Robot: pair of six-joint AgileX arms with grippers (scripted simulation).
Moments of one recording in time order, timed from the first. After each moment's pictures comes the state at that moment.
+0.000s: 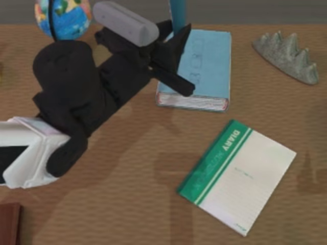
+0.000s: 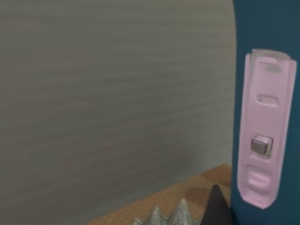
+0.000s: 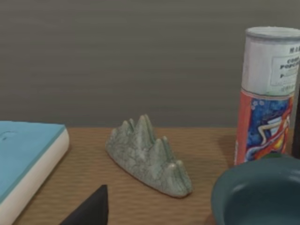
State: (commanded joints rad) left arm -0.63 1.57 0.71 0.97 0.15 -0.06; right arm 0.00 0.00 0.00 0.00 0.00 0.00
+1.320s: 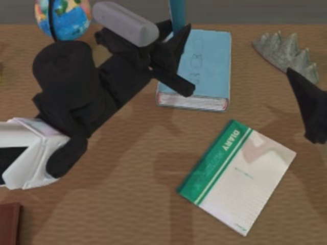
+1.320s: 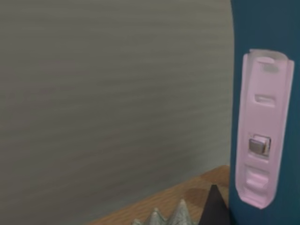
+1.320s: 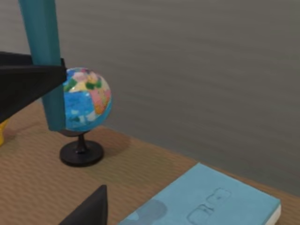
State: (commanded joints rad) left arm -0.63 1.57 0.71 0.97 0.15 -0.06; right arm 0.32 0.79 0.47 0.28 -0.24 -0.04
